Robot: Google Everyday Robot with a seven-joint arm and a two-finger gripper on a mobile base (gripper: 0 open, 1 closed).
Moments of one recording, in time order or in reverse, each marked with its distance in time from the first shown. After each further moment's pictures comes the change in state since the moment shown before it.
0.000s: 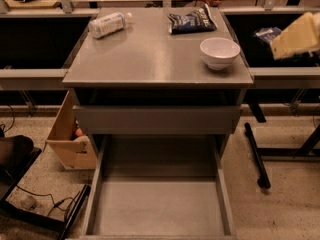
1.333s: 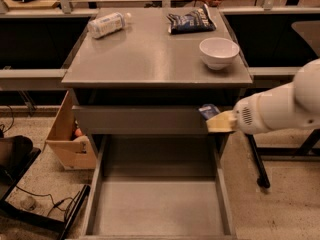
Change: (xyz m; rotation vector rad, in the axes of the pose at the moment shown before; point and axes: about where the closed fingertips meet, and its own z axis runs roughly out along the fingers) arm 0.108 0.039 0.202 -0.199 0.044 0.054
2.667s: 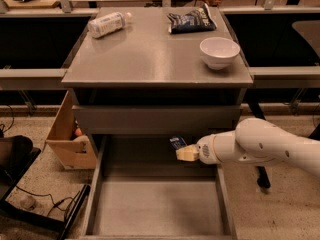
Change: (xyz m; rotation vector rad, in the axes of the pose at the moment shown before) arm 0.067 -0.001 0.187 -0.199 0.001 0.057
